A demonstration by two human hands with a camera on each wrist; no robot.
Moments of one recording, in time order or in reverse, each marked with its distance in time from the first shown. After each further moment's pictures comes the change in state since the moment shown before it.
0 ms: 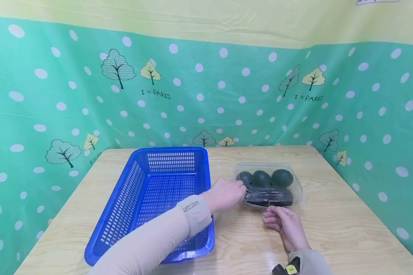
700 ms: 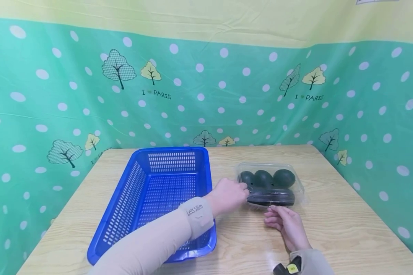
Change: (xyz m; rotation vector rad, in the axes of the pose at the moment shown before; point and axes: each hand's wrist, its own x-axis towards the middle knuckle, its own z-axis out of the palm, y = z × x) left_hand 0.000 0.008 -0.006 0.176 0.026 0.047; right_hand 0.000 -0.001 0.000 -0.004 0.006 0.011
